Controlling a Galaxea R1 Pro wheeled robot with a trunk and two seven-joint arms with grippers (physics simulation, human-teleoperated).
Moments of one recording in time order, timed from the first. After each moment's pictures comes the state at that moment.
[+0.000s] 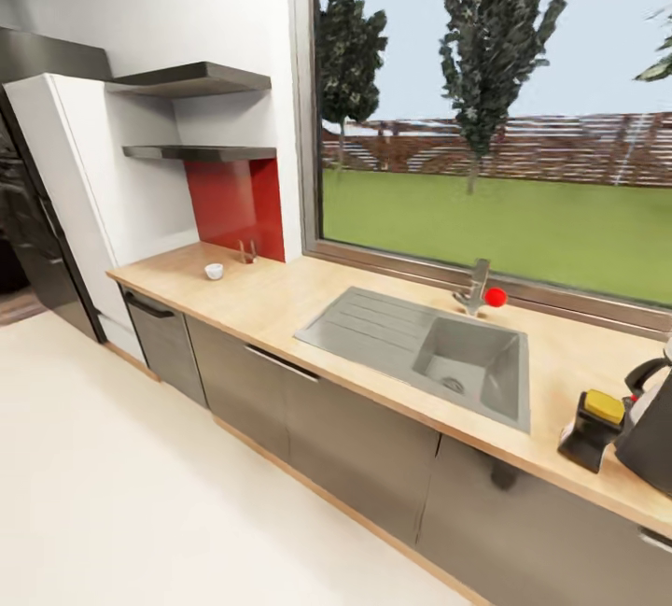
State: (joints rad) left arm -0.10 0.11 0.10 -0.09 -0.08 -0.09 0.20; right arm -0.27 0.06 0.27 -0.12 -0.24 -0.04 -0.10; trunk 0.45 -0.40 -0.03
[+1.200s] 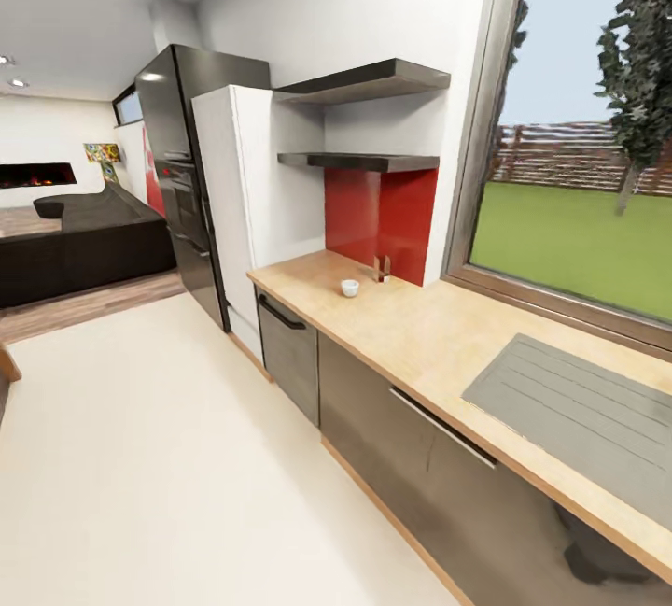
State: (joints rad) left arm -0.10 0.11 0.10 -0.09 -0.08 -0.09 0.20; right arm -0.27 0.06 0.27 -0.12 -0.24 -0.04 -0.10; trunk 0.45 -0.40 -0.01
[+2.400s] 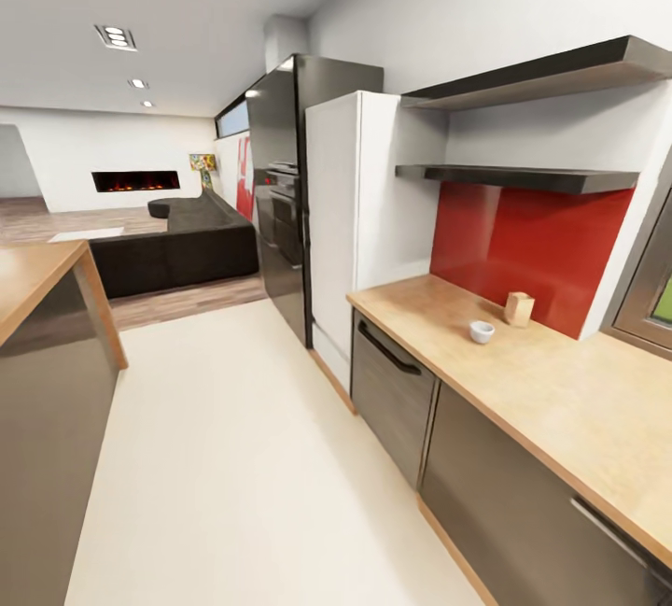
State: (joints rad) left arm -0.10 0.11 0.10 -0.09 -0.08 -0.09 0.20; right arm -0.27 0.06 0.27 -0.12 -0.24 -0.04 -0.10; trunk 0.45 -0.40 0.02
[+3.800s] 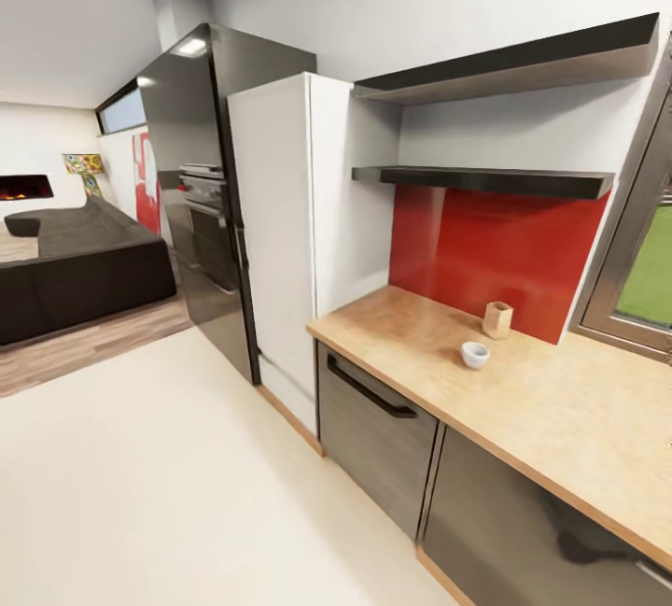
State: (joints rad) left arm -0.10 0.11 0.10 -0.09 -0.08 -0.10 0.20; right arm -0.27 0.06 0.27 -0.12 -0.24 -0.04 -0.10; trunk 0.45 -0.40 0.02
